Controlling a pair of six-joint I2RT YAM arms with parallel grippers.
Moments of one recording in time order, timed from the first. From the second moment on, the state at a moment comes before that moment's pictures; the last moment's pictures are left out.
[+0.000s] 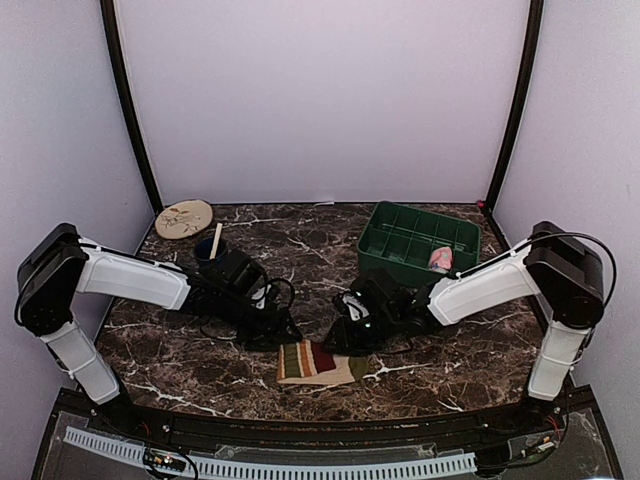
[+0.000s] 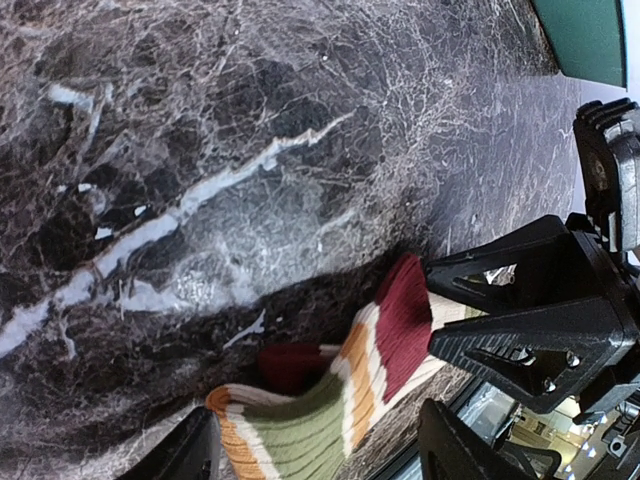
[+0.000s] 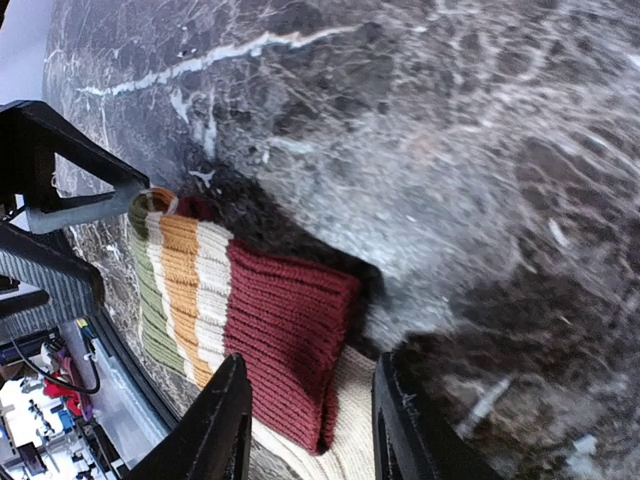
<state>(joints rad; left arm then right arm) -0.80 1.64 0.84 -0.20 0.44 -0.89 0.99 1.81 0.90 0.02 -0.28 0.84</state>
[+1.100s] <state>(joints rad) -0.80 1.67 0.81 -0.12 0.46 -0.90 1.01 1.92 1.07 -0.11 -0.35 0.77</state>
